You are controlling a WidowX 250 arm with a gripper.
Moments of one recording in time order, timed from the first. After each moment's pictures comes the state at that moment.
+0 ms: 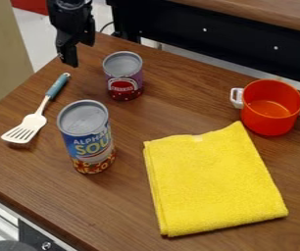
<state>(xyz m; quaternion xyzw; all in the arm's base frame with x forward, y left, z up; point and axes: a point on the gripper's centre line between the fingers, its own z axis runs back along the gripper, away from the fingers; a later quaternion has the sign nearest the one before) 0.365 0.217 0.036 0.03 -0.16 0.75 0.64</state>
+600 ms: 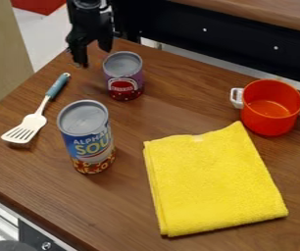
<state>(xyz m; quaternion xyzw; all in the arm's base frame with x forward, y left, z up) 0.382 0.200 0.021 0.05 -0.10 0.65 0.75</state>
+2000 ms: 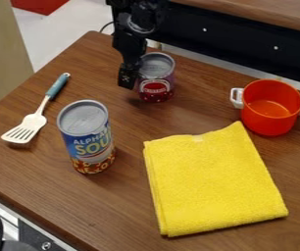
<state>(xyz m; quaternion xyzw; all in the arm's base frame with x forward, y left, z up) 0.387 0.117 0.004 0.07 -0.15 0.80 0.57</state>
